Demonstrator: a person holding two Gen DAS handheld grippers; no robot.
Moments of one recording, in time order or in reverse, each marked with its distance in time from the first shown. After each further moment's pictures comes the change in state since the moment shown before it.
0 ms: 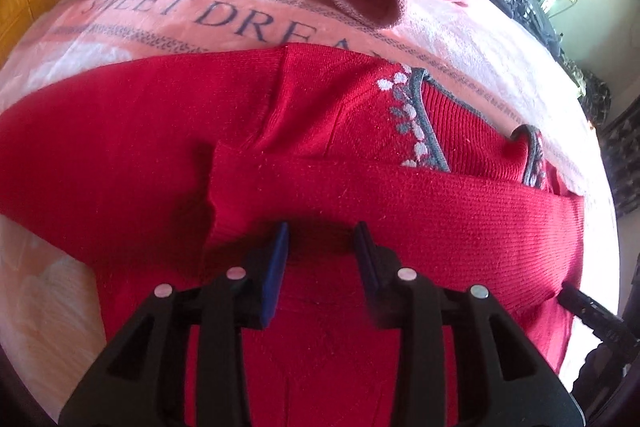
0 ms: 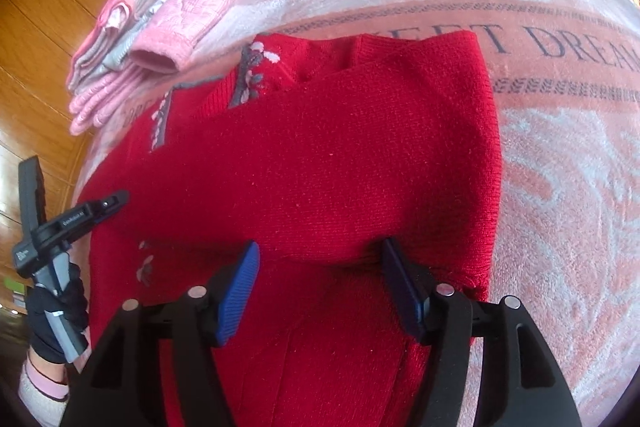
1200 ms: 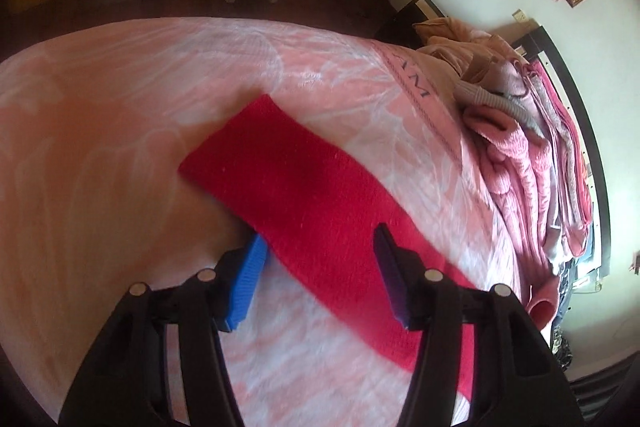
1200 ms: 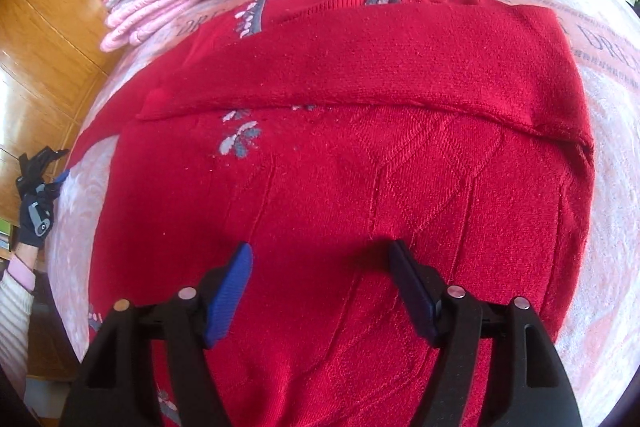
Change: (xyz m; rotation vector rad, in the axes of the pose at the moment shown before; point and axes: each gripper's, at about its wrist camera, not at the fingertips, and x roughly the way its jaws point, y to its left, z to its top) left arm -0.135 0.461 -0.013 -0.784 -0.350 0.010; right arm 0.000 0.099 -0.086 -0.153 0.073 -0.011
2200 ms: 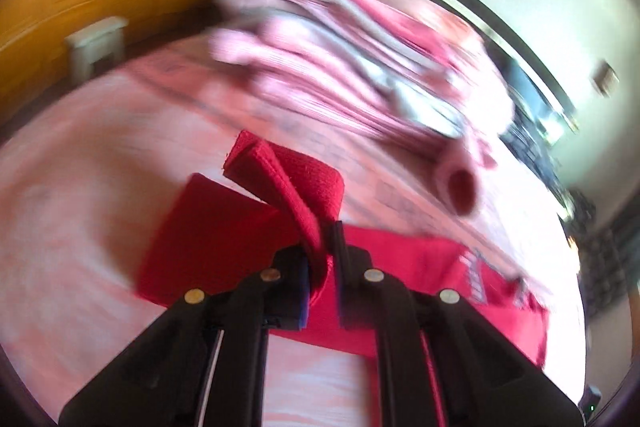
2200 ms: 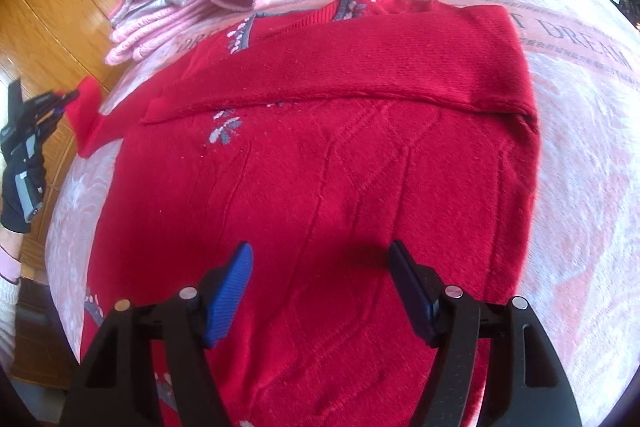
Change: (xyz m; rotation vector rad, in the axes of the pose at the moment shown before) left arm -0.035 -0.244 -0.171 0.588 0.035 -0.192; right arm -0.033 -0.019 -0.032 0.012 -0.084 -0.015
